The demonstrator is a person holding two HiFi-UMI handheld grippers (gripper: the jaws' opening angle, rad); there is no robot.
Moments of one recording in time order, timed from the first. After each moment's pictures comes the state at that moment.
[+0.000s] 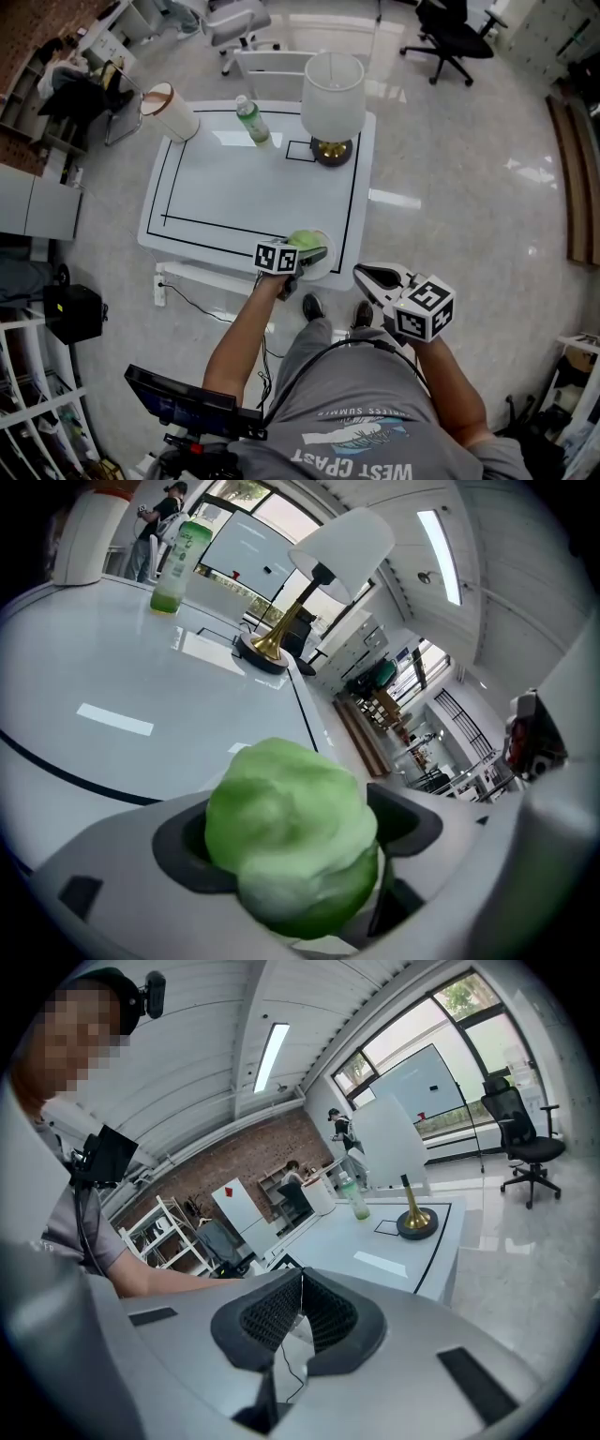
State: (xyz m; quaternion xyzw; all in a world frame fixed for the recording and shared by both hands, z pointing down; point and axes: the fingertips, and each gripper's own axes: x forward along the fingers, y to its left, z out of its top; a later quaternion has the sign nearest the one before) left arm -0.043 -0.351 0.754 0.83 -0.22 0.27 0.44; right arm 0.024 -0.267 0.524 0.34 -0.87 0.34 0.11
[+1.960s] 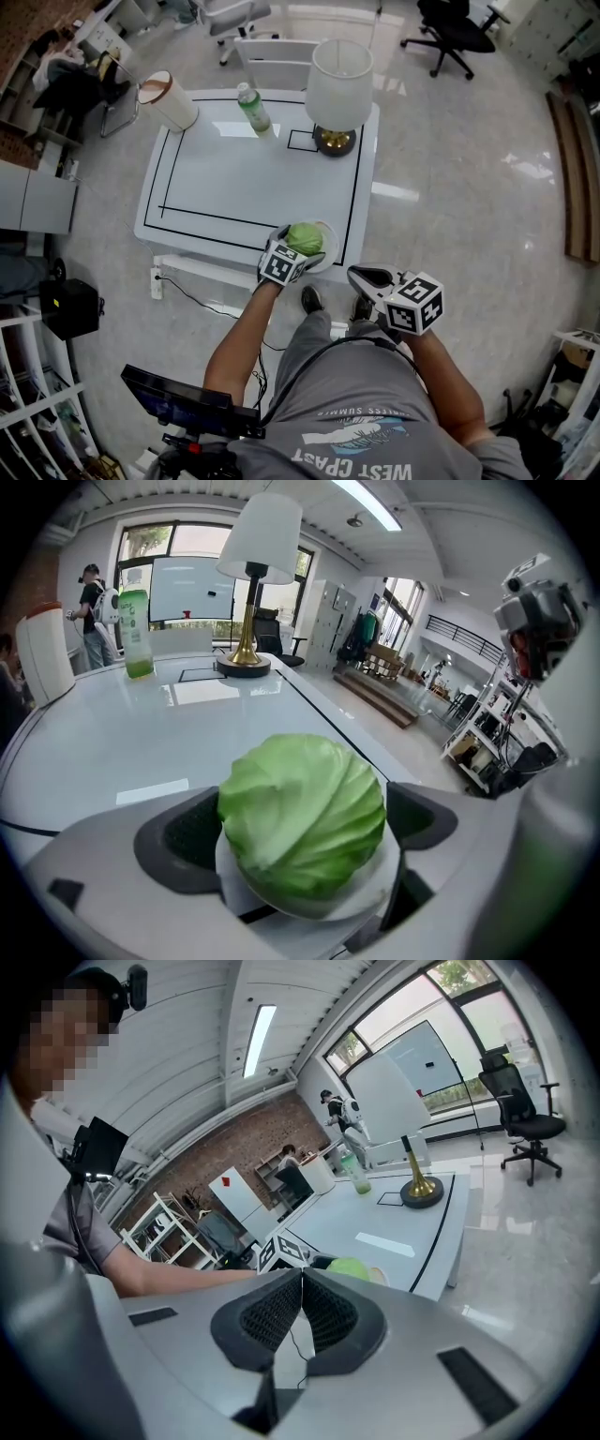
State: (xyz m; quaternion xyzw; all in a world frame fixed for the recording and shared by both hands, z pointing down) left arm -0.068 -0.346 0.774 0.86 -0.24 0.38 0.23; right arm 0.000 -0.253 0.568 0.32 -0.85 0.38 0.14
